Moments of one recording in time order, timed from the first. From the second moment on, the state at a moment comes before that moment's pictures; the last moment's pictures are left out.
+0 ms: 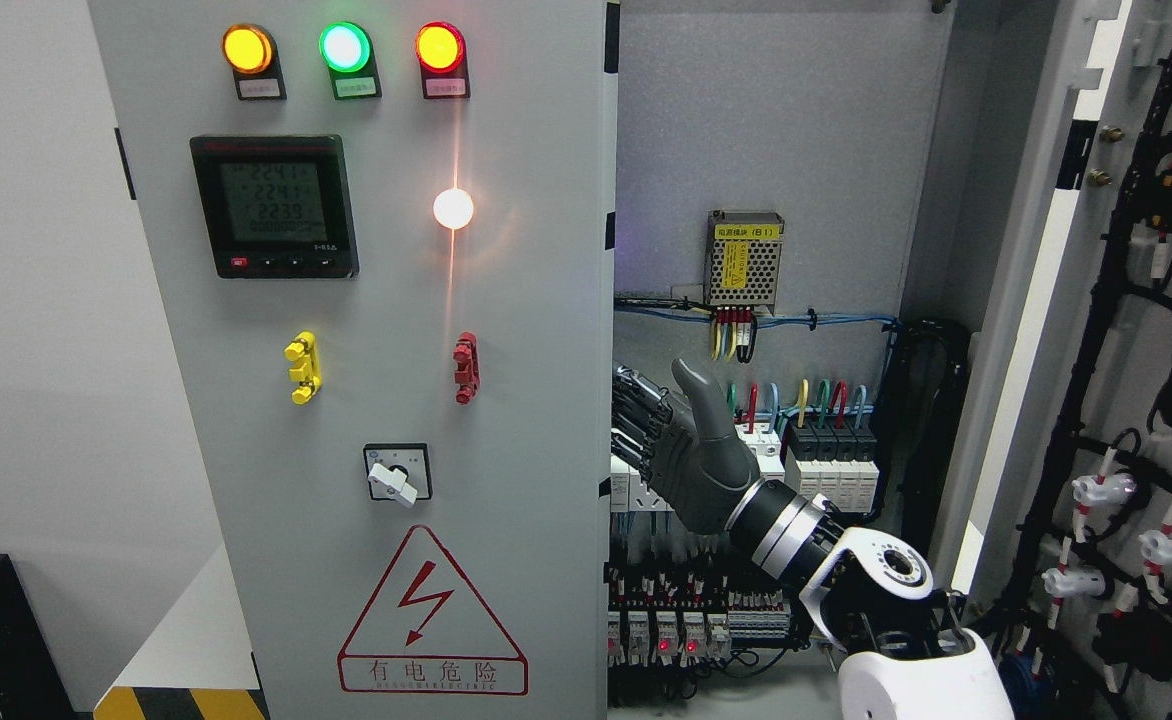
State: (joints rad) left arm 0.06 -0.09 -0.10 -0.04 0.17 -0.13 -0.02; right arm -0.82 0.04 0.09 -1.31 -0.39 0.30 0.67
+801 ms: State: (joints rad) left arm 0.06 -0.09 -0.10 -0.04 0.17 -0.13 -0.02; right arm -0.82 0.04 0.08 -1.31 -0.39 0.30 0.70
